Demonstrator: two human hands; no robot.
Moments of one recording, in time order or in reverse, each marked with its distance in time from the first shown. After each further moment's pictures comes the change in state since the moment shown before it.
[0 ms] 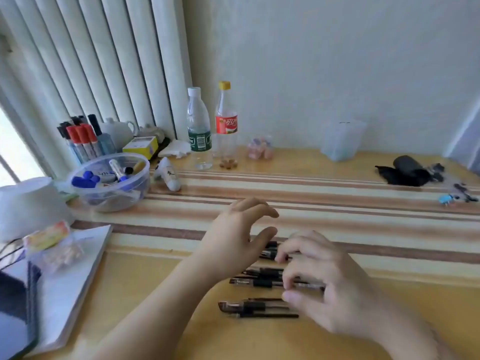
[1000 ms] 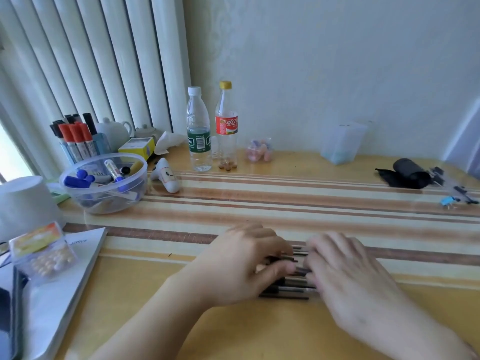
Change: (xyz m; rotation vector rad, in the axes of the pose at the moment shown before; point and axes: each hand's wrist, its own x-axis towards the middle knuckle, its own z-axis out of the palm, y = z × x) left_hand -0.020 0.007 -0.009 0.078 -0.197 0.247; right_hand -0.004 -0.003 0.008 -0.669 -0.065 0.181
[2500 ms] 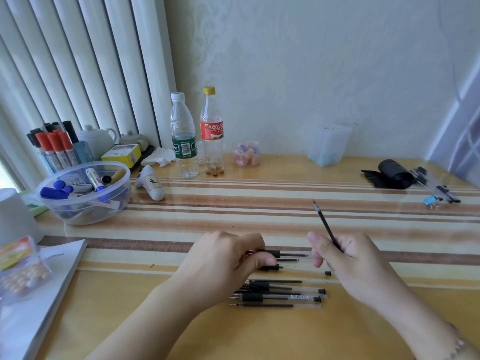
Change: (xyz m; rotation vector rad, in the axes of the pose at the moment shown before) left_hand 0.004 -0.009 0.009 -0.019 0.119 -0.147; right_hand 0.009 0.040 0.003 0.953 0.084 0.473
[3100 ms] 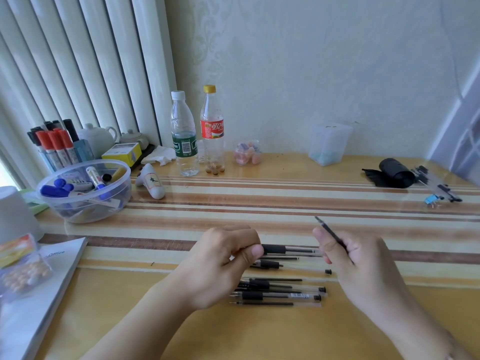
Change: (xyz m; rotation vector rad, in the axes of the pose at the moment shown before) left_hand 0.000 0.002 -0.007 -0.260 -0.008 0.013; right_hand -0.004 0.005 0.006 -0.117 0.246 -0.339
